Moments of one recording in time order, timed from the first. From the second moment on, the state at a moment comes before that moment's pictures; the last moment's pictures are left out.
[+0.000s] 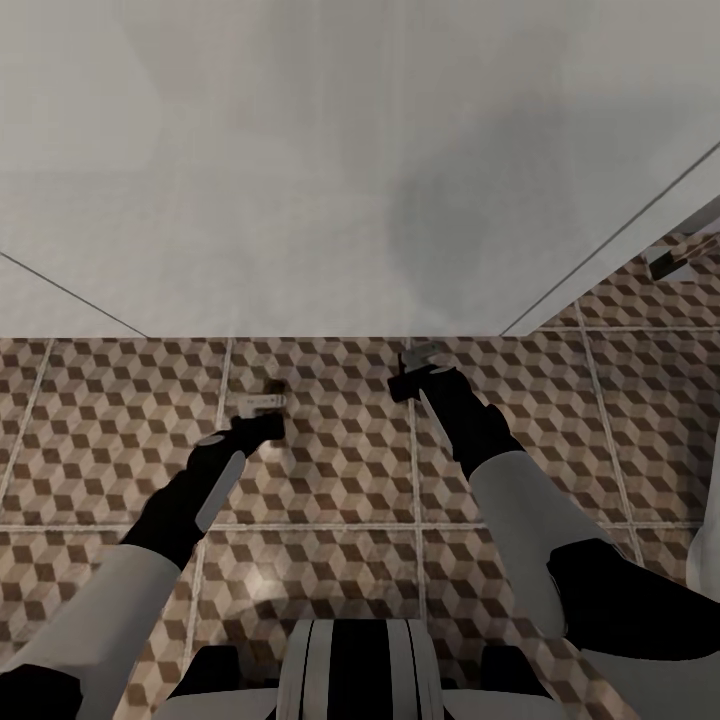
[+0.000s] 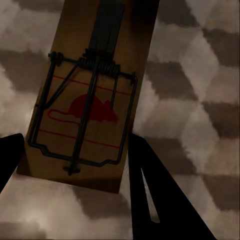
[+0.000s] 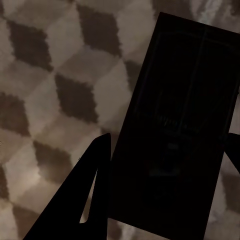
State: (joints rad) left arm -0.82 0.07 -0.24 -1.00 0.36 0.41 0.10; right arm -1.15 0.17 0.14 -0.71 0.22 0.59 0.12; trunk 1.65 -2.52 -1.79
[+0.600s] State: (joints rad) left arm -0.83 0.05 -0.24 -1.00 0.36 0.41 0.11; right arm -1.15 0.17 0.14 -0.71 0.22 0.58 0.12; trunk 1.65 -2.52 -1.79
